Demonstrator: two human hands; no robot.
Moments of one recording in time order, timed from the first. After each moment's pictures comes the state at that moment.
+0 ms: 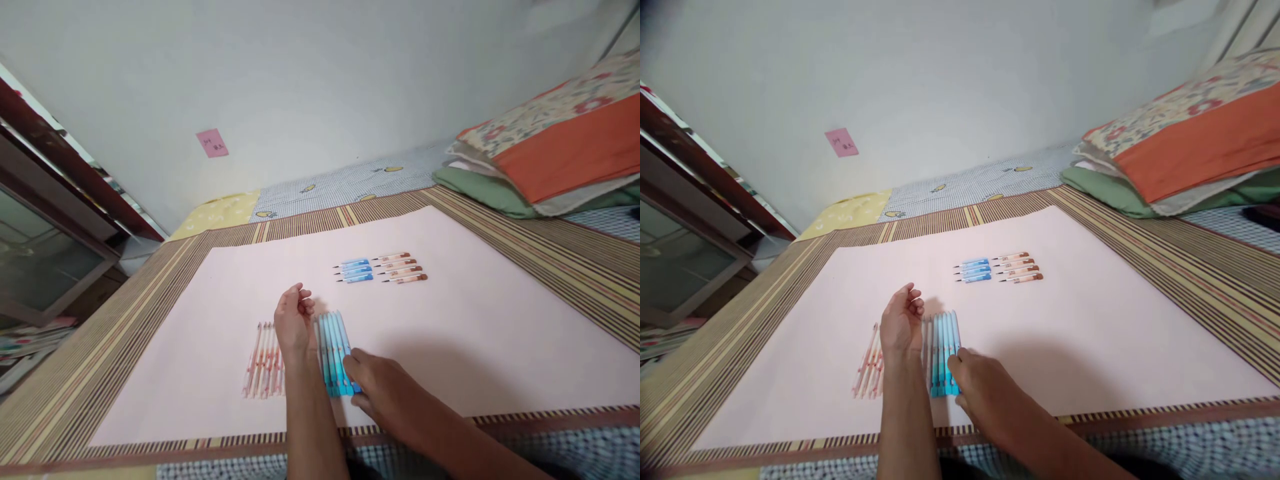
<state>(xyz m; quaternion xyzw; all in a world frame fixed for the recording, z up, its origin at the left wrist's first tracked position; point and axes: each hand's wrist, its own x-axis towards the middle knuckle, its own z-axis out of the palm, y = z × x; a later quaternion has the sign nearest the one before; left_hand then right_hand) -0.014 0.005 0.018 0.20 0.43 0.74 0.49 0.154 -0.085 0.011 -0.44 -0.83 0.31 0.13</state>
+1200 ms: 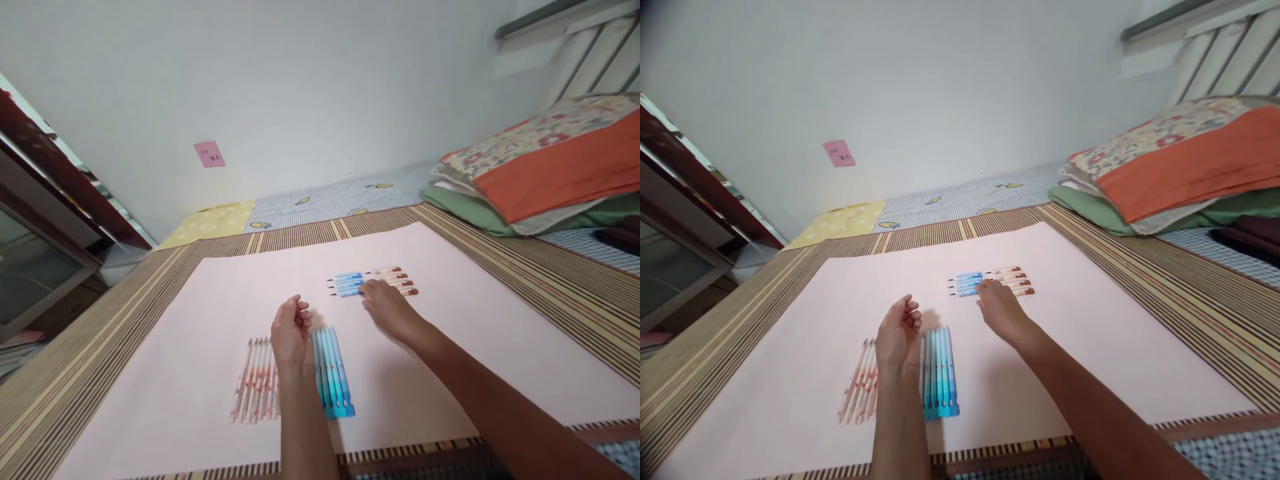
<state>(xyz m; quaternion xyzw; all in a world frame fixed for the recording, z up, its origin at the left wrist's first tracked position) -0.002 0.006 0.030 0.17 0.42 0.74 0.50 0.196 0.048 0.014 -0.58 -0.81 0.05 0.12</state>
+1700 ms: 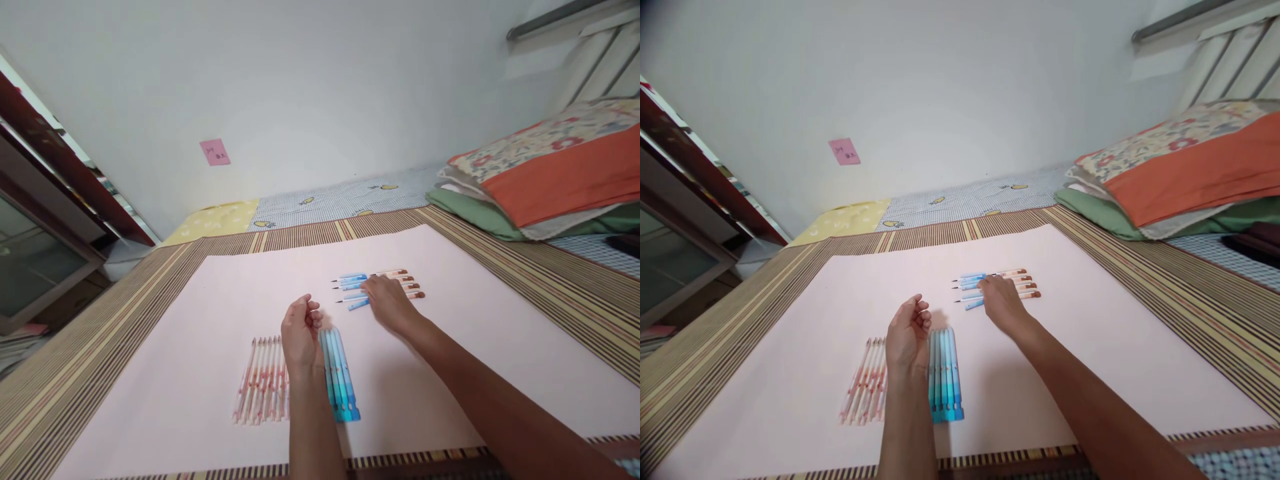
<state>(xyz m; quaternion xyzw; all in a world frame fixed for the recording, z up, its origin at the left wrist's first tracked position) 0.005 0.007 0.027 0.18 0.41 0.73 0.52 0.192 0.068 0.009 -0.57 -0.81 0.02 0.13</state>
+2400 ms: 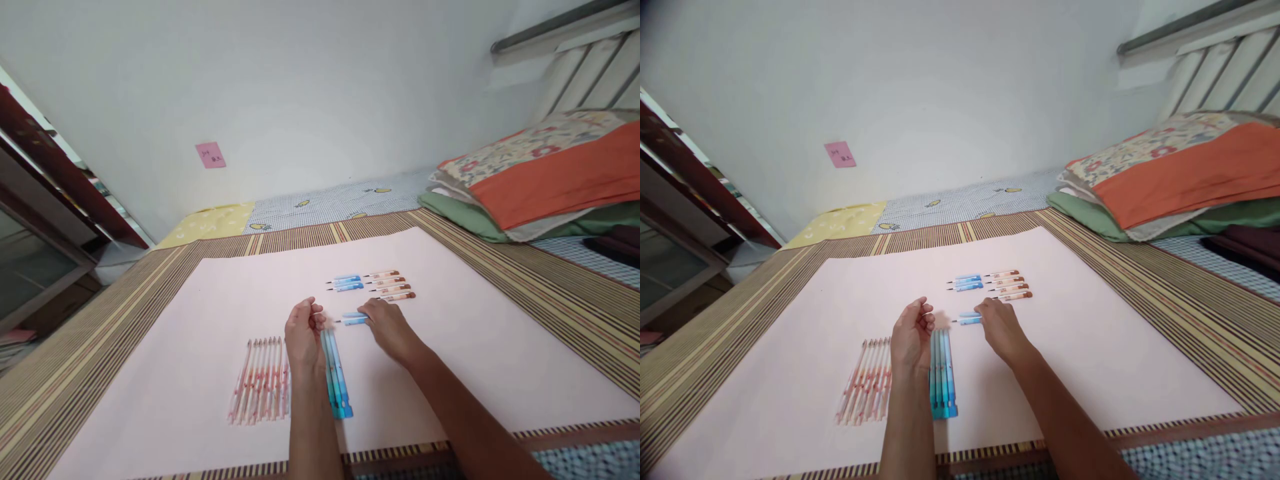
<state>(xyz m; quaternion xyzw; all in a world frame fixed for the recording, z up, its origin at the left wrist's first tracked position) 0.017 0.005 0.022 0.19 0.41 0.71 0.54 0.197 0.026 -0.007 -0.58 -0.79 0.12 0.15</state>
